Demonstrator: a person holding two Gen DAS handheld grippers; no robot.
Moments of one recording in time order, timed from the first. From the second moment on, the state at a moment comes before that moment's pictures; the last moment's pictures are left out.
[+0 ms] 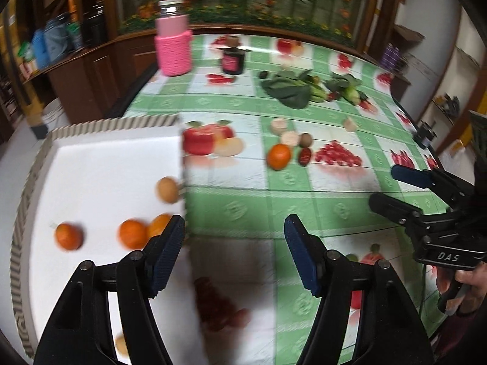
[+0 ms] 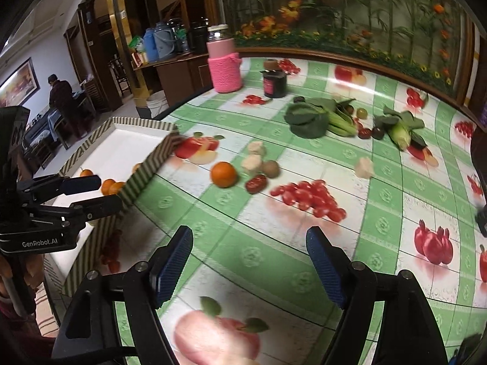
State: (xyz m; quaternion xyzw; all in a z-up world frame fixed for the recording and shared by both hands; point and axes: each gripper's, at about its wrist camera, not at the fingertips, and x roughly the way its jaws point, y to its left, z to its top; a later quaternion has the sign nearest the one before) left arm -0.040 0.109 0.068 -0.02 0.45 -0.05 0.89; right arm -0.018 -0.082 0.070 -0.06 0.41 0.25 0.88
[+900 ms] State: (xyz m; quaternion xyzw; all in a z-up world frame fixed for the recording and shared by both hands) left arm 0.049 0.076 0.039 0.06 0.49 -0.08 0.87; right arm 0.069 -0.041 0.019 -0.12 0.44 0.29 0.84
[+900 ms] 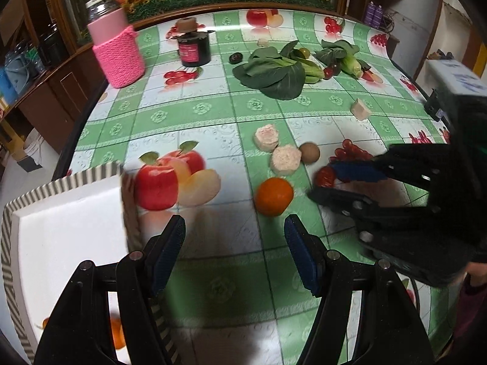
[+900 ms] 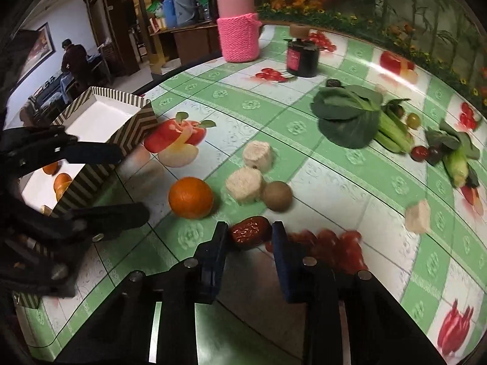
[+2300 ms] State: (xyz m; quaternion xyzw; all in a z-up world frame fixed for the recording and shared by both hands) left arm -0.044 0.108 0.064 0.02 0.44 -0.02 0.90; right arm -0.032 -0.029 0.053 -0.05 0.42 0.31 0.85
